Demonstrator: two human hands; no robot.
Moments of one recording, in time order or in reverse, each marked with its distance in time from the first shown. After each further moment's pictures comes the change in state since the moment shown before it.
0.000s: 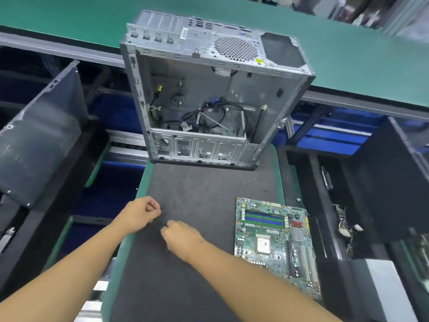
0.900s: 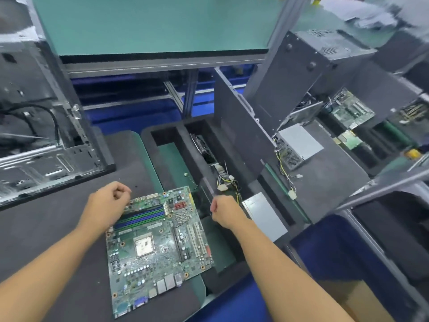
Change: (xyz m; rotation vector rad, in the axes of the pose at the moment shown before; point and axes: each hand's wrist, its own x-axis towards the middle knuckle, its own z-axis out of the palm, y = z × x) left_hand 0.023 0.240 0.187 0.117 0.001 0.421; right_hand -0.298 0.286 0.004 0.541 0.268 0.988
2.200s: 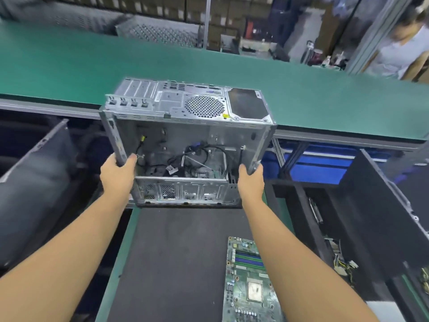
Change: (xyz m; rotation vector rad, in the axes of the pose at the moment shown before) left_hand -0.002 -0.128 -0.278 -0.587 0.909 -0.305; right_hand 0.047 -0.351 -0.017 0.936 0.352 -0.166
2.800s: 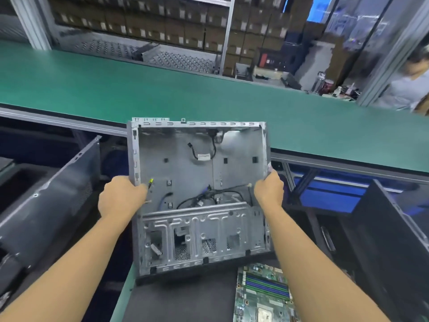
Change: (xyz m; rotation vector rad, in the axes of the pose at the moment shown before) left_hand -0.033 0.046 -0.059 0.687 0.037 0.036; right_hand 0.001 -0.058 -0.011 -0.394 0.027 -0.177
